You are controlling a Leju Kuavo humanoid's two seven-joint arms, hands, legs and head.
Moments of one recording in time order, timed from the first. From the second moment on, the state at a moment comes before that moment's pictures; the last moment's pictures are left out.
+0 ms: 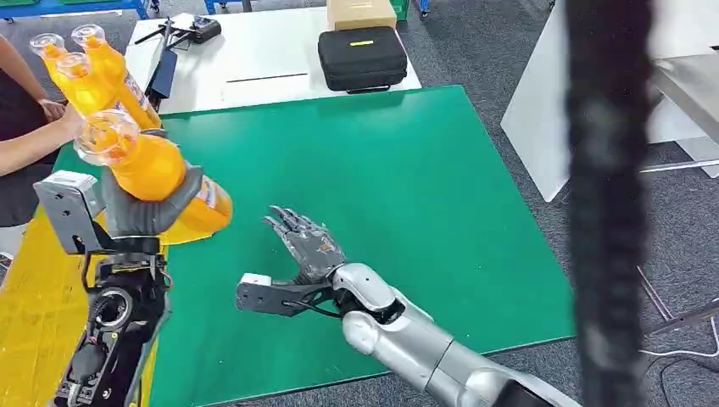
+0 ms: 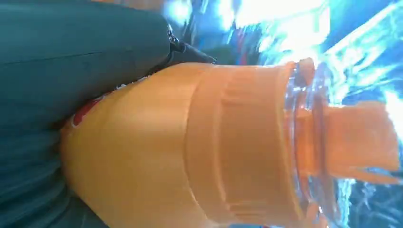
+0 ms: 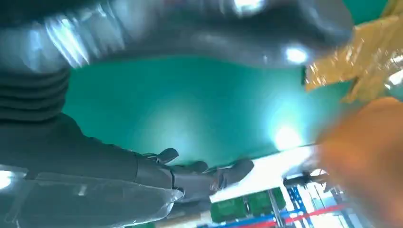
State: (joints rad) left arm -0.37 0.09 -0.35 -1.60 -0.09 0.44 -0.20; right arm -0.51 0.09 0.95 -1.12 0.69 -0.25 0.13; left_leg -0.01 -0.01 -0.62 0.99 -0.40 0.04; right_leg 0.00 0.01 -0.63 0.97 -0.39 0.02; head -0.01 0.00
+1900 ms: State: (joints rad) left arm -0.51 0.31 -0.54 -0.79 -0.91 0.32 0.01; right arm -0.27 -0.07 0.58 -1.42 0.29 -0.35 -0.03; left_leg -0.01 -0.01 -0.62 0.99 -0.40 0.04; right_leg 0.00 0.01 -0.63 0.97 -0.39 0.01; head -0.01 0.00
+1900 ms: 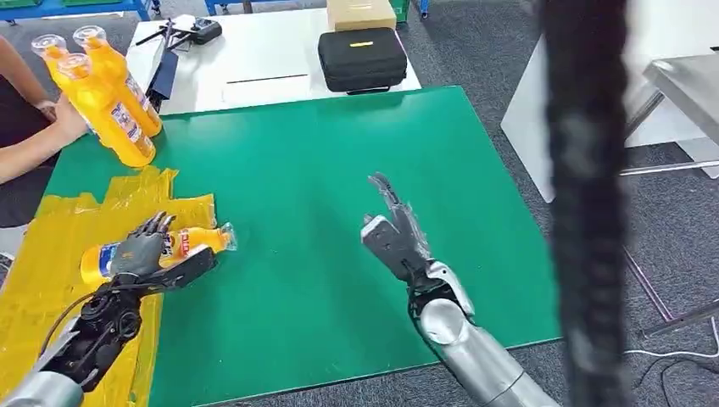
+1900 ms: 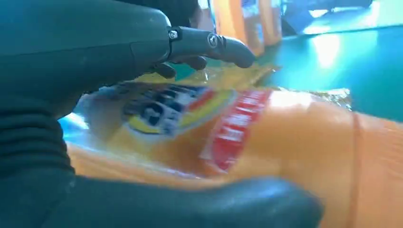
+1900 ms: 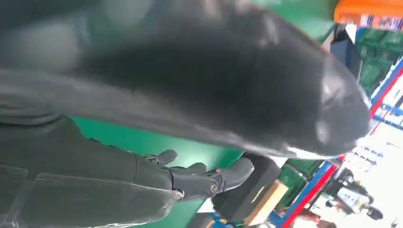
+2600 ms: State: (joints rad) left arm -0.29 0.06 -0.42 -1.42 0.22 0.35 -0.26; right arm -0.19 -0.05 0.43 -1.53 -0.10 -0.19 -0.30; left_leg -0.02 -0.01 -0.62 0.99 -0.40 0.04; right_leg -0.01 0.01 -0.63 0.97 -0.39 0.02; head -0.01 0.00
